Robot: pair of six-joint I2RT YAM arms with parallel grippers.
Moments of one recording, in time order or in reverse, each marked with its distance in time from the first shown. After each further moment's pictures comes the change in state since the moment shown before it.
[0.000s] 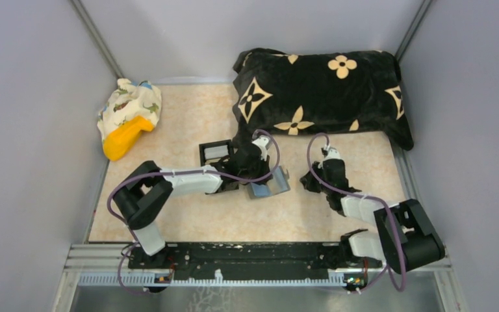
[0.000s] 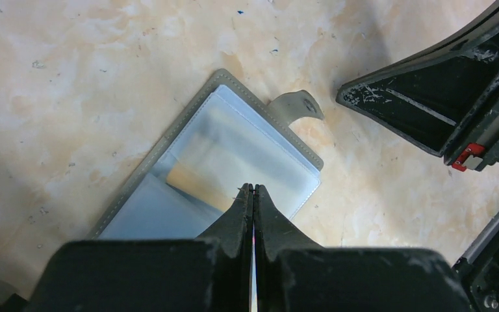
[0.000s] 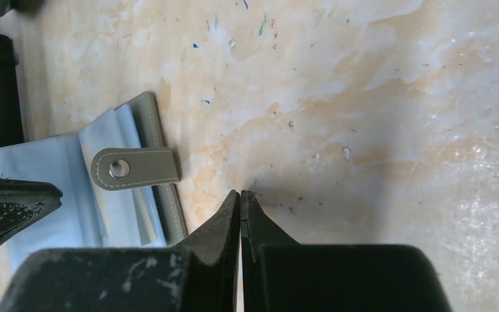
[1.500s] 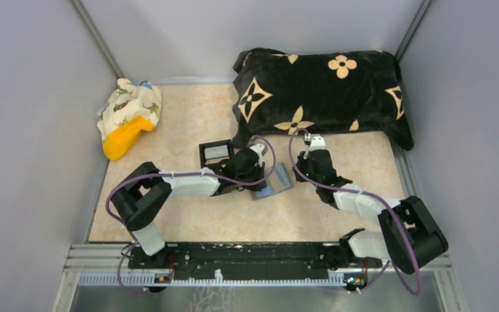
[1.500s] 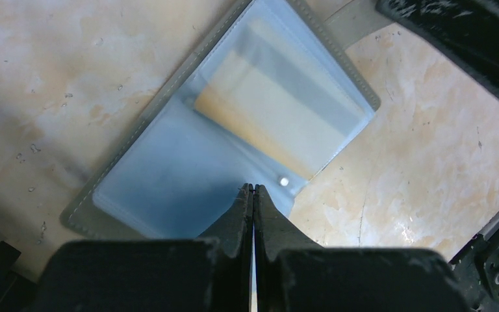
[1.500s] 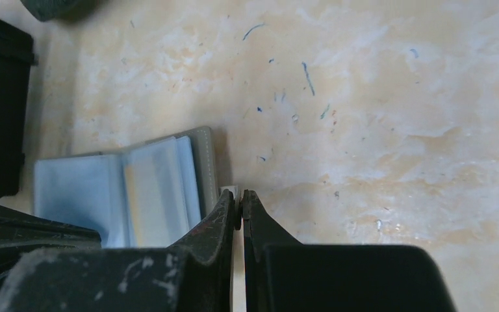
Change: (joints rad) left arm 0.000 -0.019 -0.055 -0.064 0.020 -0.046; right arm 0.167 0.015 0.163 -0.097 0.193 -0.188
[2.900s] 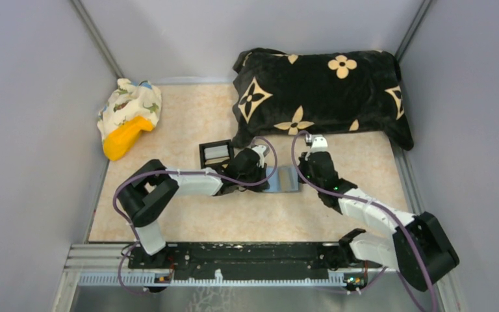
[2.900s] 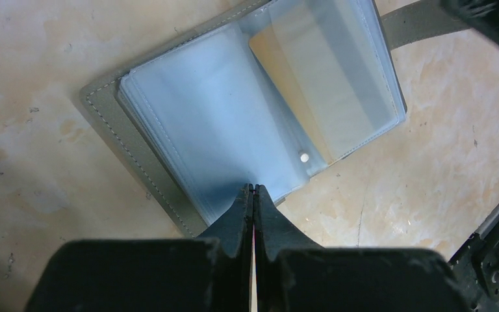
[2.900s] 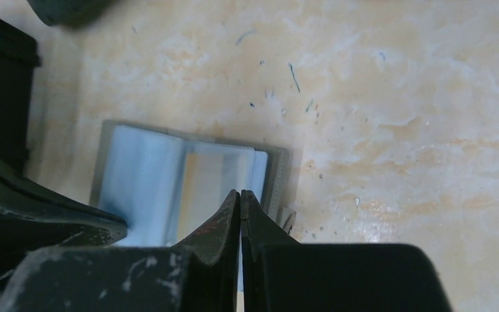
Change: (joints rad) left arm 0.011 0.054 -0.001 0.065 0.045 -0.005; right arm 0.057 -0.200 0.011 -0.154 0.118 -0.014
